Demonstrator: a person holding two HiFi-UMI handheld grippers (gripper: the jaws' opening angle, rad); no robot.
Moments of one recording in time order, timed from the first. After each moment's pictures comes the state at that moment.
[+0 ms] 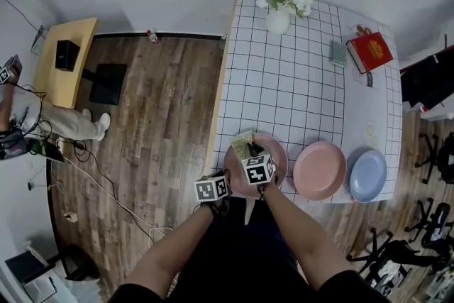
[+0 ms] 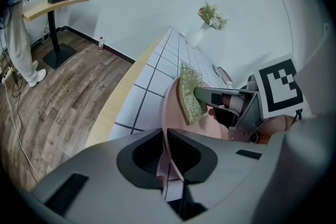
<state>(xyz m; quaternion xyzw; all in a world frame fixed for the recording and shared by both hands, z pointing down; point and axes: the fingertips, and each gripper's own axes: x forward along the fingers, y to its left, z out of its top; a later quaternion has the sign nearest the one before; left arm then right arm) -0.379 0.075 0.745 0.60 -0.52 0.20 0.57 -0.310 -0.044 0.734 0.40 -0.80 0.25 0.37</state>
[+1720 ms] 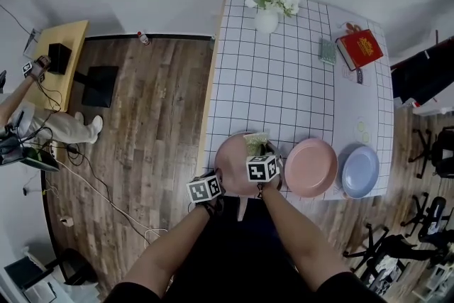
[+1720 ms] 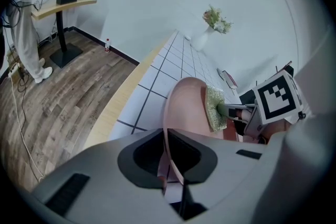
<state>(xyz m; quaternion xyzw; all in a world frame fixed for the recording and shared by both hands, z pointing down) -0.382 0.076 0.749 0.58 -0.55 0.19 0.57 -0.216 -0.047 0.740 0.50 -0.70 0.24 0.45</state>
